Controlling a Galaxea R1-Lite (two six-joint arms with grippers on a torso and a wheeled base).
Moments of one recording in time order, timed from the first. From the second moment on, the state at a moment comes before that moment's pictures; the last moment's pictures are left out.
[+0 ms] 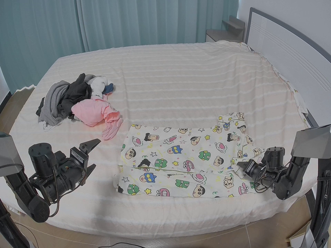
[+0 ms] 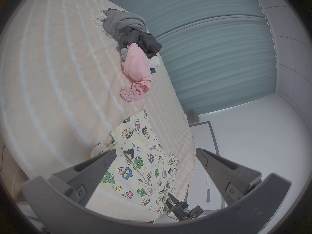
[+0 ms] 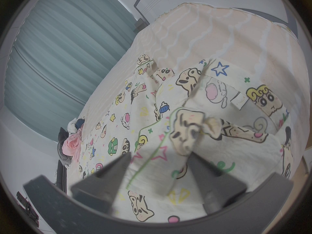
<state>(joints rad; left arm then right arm) -0.19 1.89 -0.21 -1.46 -0.14 -1.19 0.16 2.33 -0.54 -1.26 0.03 0.76</state>
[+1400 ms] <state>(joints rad) -0.20 1.98 -0.17 -1.55 -0.14 -1.19 0.19 2.07 -0.24 -1.25 0.03 0.70</state>
